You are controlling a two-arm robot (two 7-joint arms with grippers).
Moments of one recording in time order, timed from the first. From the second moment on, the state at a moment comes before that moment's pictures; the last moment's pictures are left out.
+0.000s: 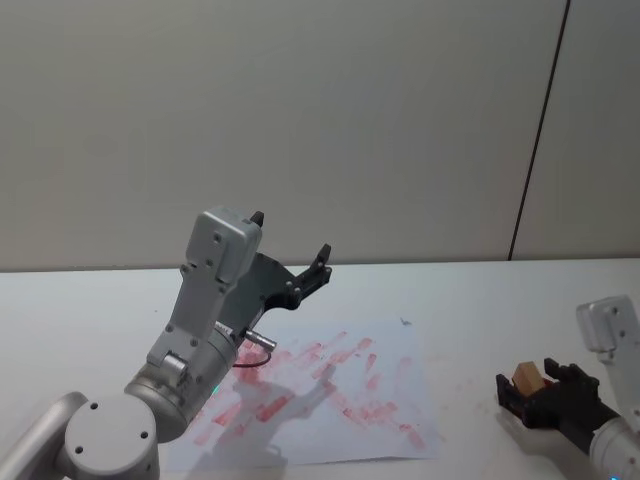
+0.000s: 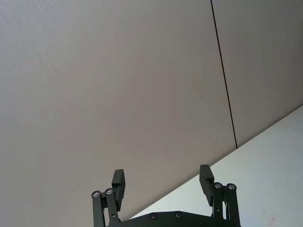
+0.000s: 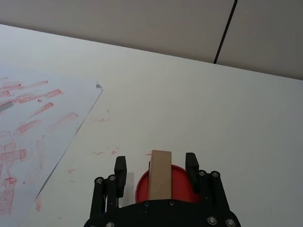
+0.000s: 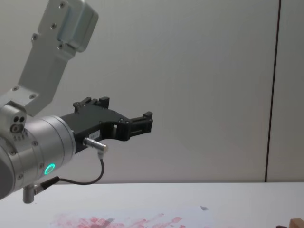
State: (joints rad) left arm -0.24 0.38 0.45 -1.63 -0.20 0.01 -0.01; right arm 0.01 0.32 -0.23 -1.59 0.21 0.36 0.10
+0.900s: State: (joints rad) left arm -0.24 0.38 0.45 -1.63 -0.20 0.01 -0.01; right arm 0.03 0.31 -0.23 -1.58 0.20 0.35 0.11
